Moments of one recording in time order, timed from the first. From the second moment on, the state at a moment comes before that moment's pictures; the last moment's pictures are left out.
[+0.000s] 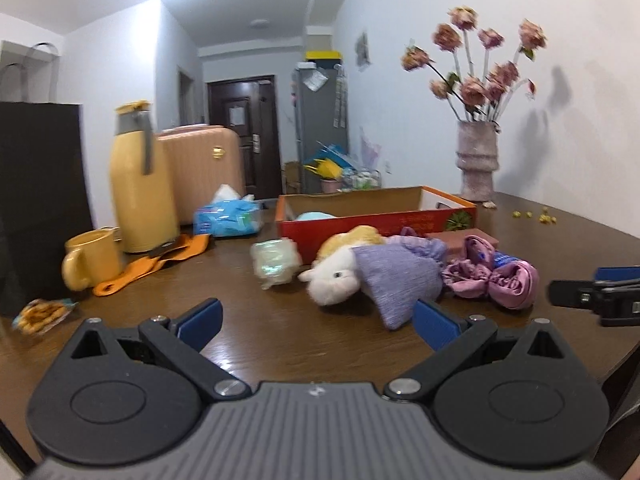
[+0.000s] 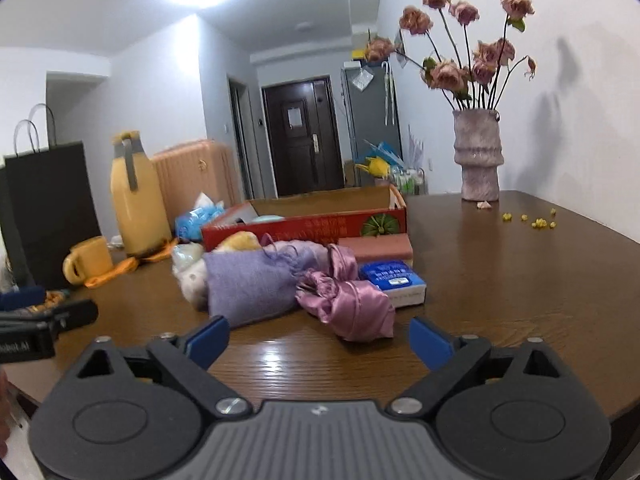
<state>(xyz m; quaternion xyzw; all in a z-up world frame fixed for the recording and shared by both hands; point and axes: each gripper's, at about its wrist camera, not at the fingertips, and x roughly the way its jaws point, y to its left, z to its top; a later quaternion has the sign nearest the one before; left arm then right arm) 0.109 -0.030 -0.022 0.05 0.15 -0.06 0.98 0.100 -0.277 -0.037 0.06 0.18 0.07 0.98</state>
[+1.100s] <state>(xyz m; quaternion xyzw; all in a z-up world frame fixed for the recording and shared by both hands) 0.219 -0.116 -0.059 0.01 0.30 -0.31 0.90 0.193 -0.347 -0.050 0.10 0.28 0.17 0.94</state>
